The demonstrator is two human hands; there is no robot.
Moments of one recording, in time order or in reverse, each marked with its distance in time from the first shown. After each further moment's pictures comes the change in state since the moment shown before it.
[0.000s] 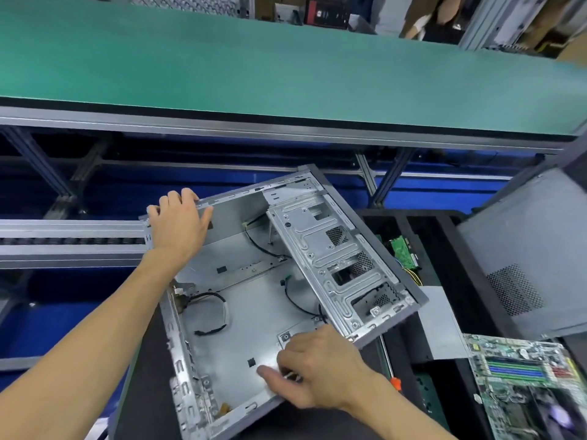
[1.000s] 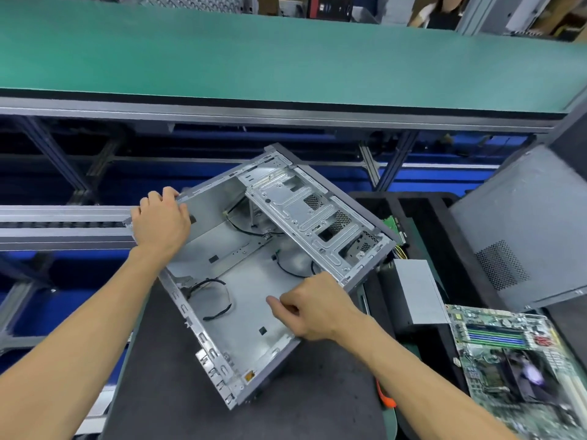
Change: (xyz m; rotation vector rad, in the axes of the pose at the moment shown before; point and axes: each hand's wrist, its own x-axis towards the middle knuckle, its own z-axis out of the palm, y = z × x) left_hand -0.052 -0.007 -0.028 0.044 -0.040 -0.105; right_hand -0.008 0.022 -0.016 -0.025 -0.138 0.118
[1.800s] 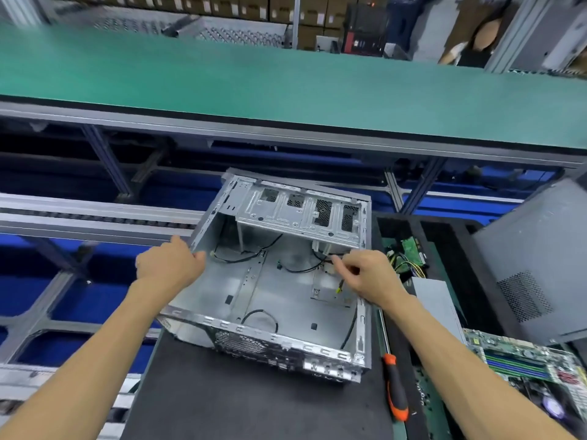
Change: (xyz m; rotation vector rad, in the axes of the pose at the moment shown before) left_hand -0.083 -0.035 -0.057 0.240 -0.353 -0.204; right_hand 0.004 0.071 -0.017 0.146 0.241 0.131
